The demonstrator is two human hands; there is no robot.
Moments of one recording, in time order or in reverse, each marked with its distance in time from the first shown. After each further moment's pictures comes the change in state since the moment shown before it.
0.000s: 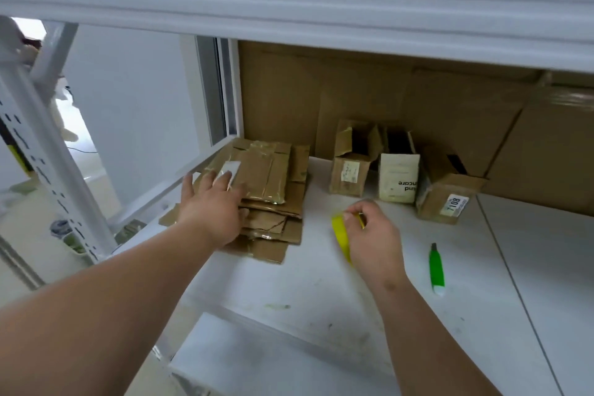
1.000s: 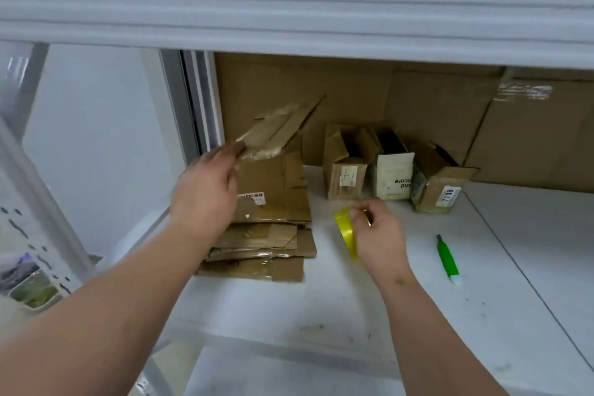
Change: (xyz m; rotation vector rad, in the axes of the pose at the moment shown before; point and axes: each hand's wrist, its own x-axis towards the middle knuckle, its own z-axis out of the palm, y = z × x) left_hand 0.019 -0.038 -0.039 -0.693 0.594 0.224; right_hand 0.005 -0.019 0.039 0.105 0.162 0.087
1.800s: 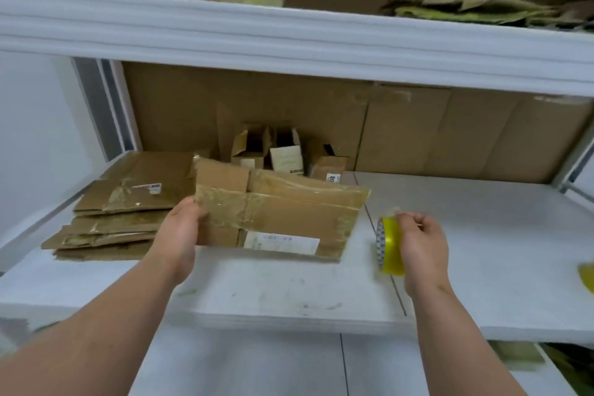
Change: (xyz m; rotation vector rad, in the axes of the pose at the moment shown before) left_hand -0.086 0.152 0.059 -0.980 -0.279 -0.772; right_hand -0.033 0.071 -0.251 0.207 0.445 0.288
